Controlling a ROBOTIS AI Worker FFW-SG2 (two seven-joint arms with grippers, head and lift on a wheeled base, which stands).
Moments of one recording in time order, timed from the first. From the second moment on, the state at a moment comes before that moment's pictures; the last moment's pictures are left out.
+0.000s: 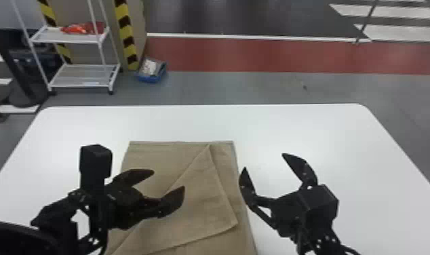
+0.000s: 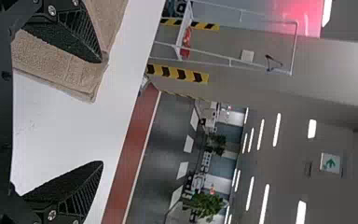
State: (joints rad) left arm 0.27 0.24 -0.05 -2.14 0.21 0.75 -0.47; right arm 0.49 -0.03 0.16 -2.10 0.31 0.11 0.16
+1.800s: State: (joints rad) left arm 0.28 0.25 -0.02 -2.11 0.23 0.77 -0.42; right arm 0.26 -0.25 0.33 -2.19 1.00 0.40 1.21
